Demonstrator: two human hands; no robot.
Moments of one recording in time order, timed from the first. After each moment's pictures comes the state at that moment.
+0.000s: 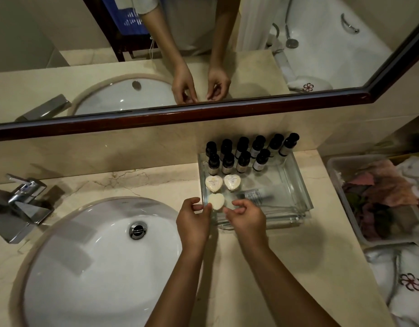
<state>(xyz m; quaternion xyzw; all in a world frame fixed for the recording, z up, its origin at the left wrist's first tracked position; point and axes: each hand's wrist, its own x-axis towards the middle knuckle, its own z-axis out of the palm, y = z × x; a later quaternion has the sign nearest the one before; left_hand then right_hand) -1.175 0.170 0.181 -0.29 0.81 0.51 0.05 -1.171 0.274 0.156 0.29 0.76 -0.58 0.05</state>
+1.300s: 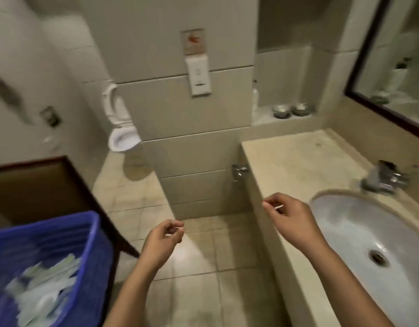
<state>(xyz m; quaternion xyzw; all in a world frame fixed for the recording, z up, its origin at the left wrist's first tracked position) -0.545 0.047 0.325 -0.66 0.52 0.42 -0.34 -0.812 0.061 0.377 -0.58 0.67 -0.37 0.27</state>
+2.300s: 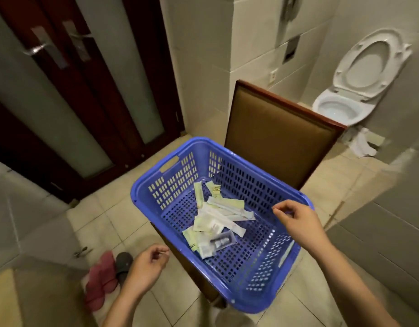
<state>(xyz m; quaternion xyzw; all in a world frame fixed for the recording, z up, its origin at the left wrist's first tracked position) -0.021 0.225 0.224 -0.84 0.05 0.31 -0.45 -0.187 -0.054 0.294 -0.80 0.42 -0.08 0.43</state>
